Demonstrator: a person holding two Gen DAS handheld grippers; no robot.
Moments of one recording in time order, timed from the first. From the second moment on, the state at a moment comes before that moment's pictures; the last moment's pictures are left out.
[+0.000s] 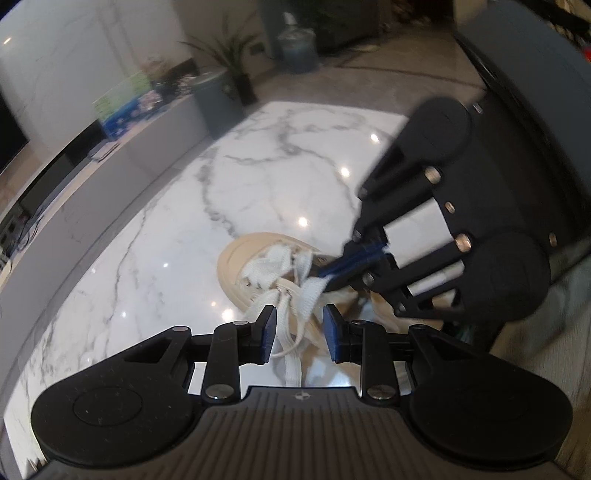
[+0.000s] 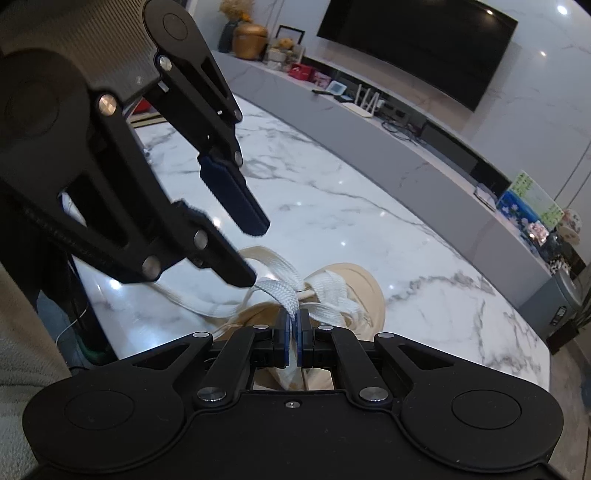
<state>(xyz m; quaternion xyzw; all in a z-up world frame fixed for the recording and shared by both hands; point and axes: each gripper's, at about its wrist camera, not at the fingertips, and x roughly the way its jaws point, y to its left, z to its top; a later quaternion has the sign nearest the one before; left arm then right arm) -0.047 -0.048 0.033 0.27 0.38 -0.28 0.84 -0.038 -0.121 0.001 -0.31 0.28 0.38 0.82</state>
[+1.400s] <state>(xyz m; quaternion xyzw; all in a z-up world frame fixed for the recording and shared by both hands) -0.034 -0.051 0.019 0.29 0.39 -0.28 0.82 -0.032 -0.130 -0.006 -0.31 0.30 0.38 0.82</state>
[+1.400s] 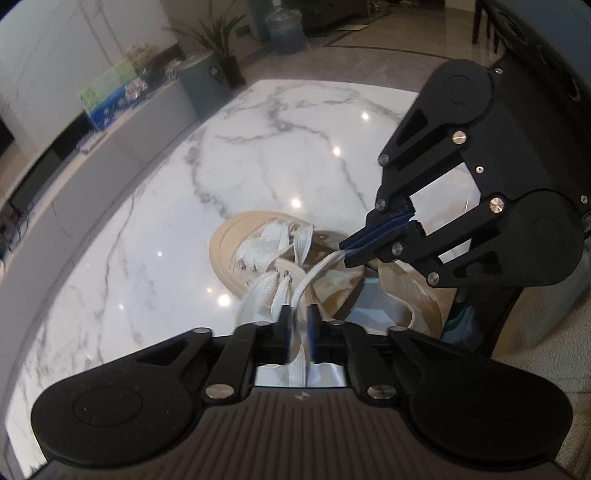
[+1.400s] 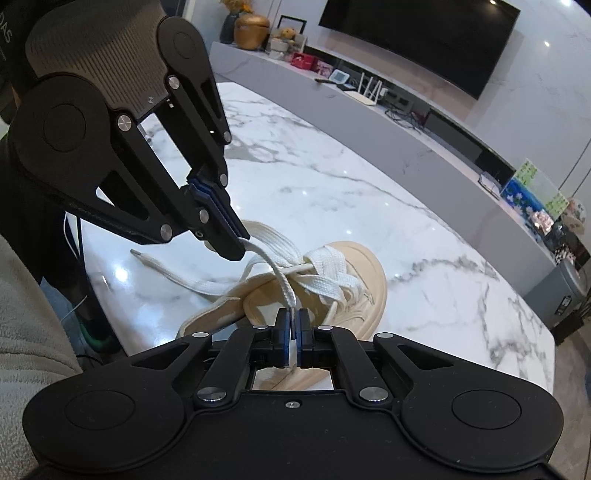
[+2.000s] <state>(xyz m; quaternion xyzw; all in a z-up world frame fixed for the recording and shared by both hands) -0.031 -0.100 -0.003 0.43 0.34 -0.34 0.77 -0.038 -0.133 0.005 -0.35 0.27 0.40 0.80</state>
